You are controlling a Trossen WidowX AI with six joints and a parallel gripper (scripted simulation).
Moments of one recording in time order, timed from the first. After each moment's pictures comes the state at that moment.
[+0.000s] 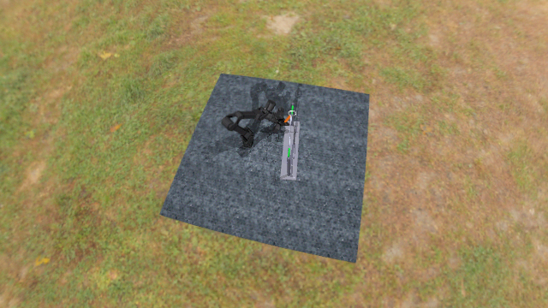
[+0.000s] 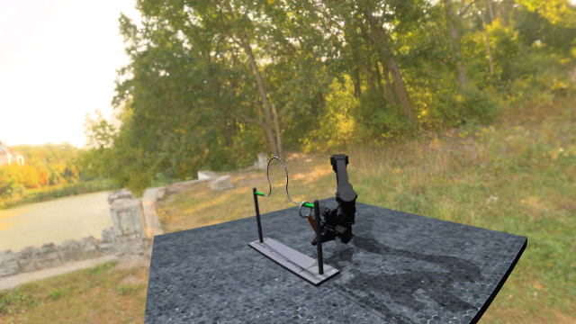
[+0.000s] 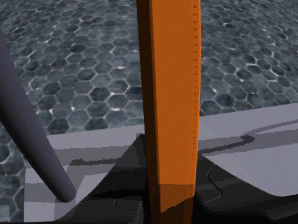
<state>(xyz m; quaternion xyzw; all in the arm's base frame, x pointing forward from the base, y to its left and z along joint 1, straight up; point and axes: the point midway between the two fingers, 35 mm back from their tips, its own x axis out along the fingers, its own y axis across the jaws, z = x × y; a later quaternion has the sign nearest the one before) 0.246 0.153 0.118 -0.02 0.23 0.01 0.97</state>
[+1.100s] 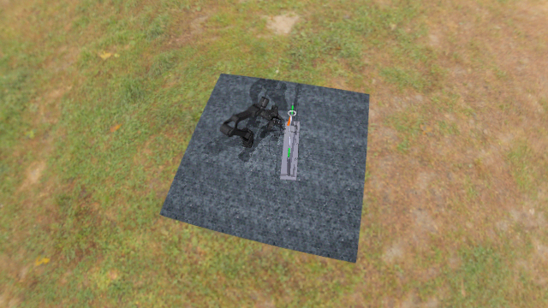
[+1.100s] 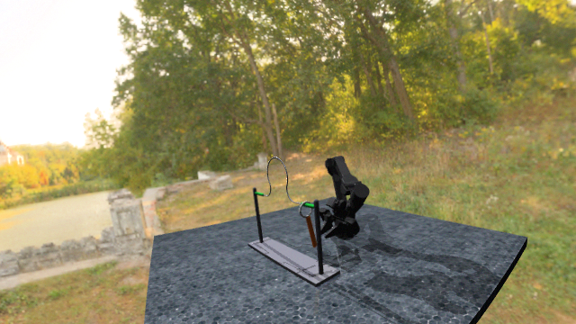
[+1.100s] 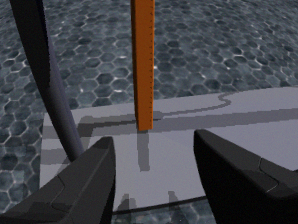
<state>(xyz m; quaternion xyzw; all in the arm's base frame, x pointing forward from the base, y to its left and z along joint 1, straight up) 0.204 0.154 0.137 -0.02 0.23 0.01 0.97</state>
